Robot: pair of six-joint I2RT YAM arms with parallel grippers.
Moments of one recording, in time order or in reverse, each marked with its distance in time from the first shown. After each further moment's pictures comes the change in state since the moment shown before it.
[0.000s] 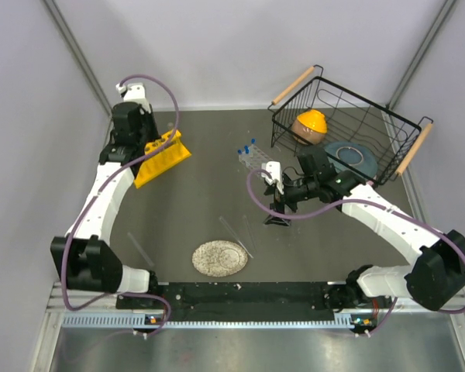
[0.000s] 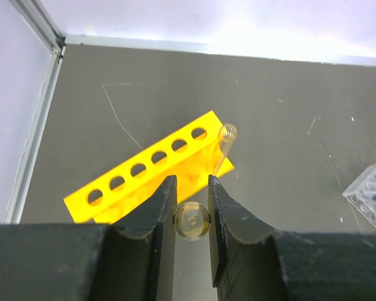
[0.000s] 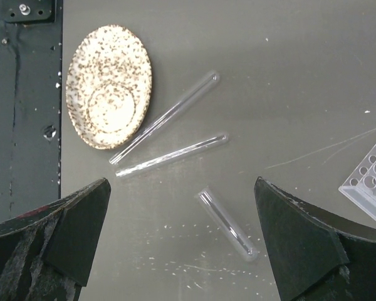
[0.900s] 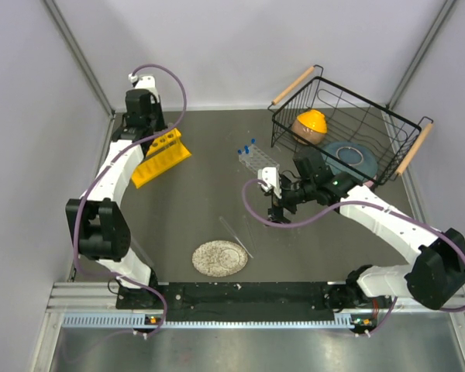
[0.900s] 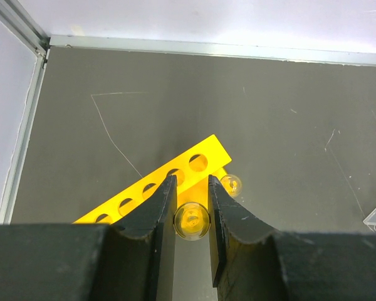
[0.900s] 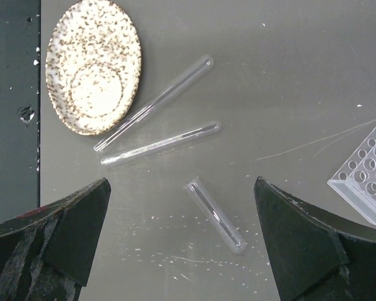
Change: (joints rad) left arm 0.000 0.279 0.186 0.032 -0.018 0.019; right arm 0.035 0.004 -0.011 -0.013 0.084 -0.077
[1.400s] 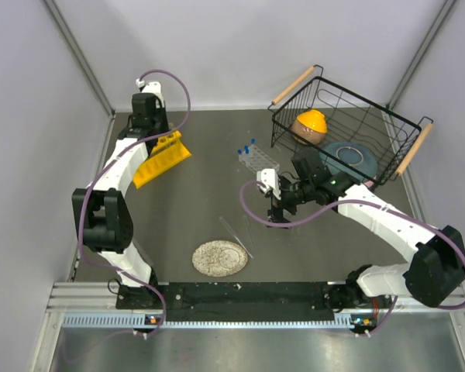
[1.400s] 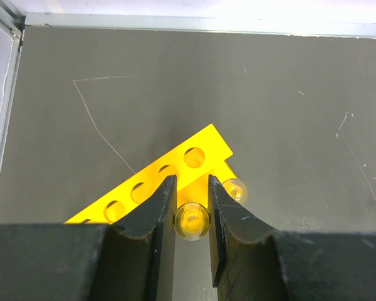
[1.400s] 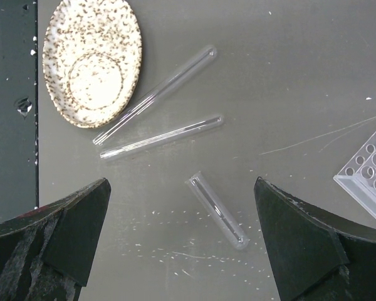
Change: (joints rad) left arm 0.000 0.070 -0.006 0.014 0.026 0.009; right arm 0.002 0.019 0.000 -0.016 0.011 -0.018
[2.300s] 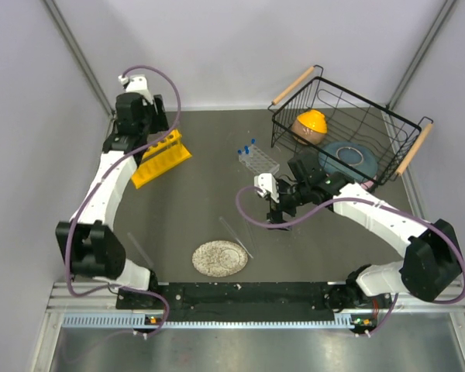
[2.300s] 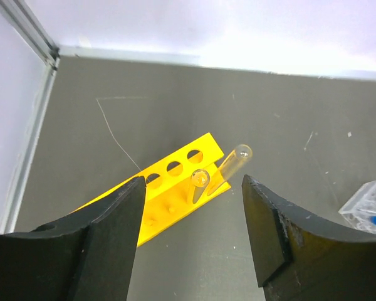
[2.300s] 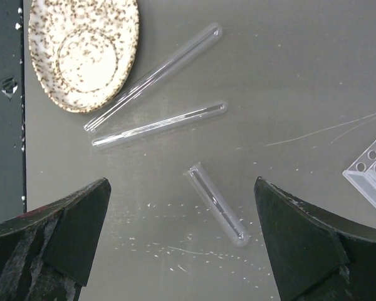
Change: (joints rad) left arm 0.000 -0.171 -0.049 -0.028 -0.009 -0.033; right arm 0.003 0.046 -0.009 -0.013 0.029 -0.052
